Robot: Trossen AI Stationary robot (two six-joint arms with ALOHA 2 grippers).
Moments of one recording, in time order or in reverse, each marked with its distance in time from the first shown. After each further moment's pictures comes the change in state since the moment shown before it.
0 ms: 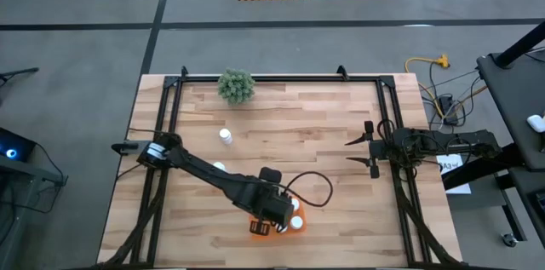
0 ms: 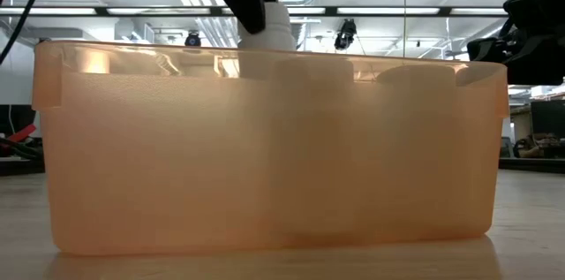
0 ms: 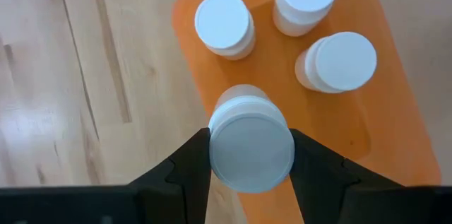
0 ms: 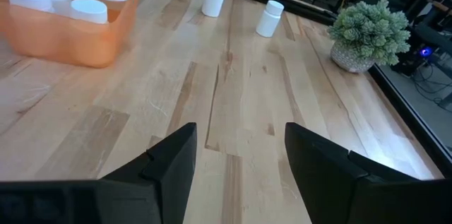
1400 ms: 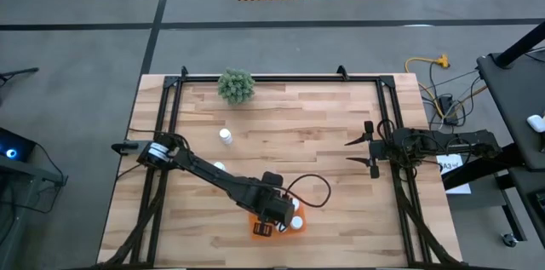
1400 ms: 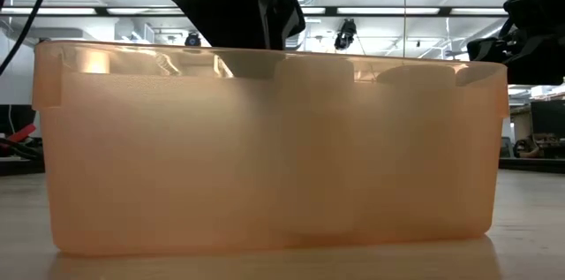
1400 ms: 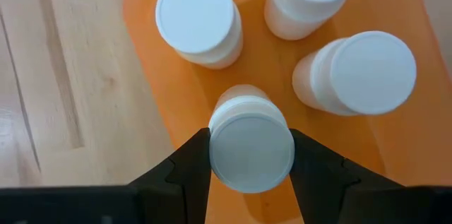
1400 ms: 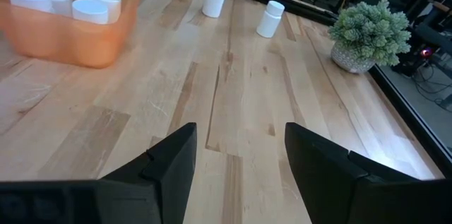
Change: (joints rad) left arm 0.015 0.007 -0.187 0.237 0.056 0.000; right arm 0.000 0.000 0.000 0.000 -0.002 0.000
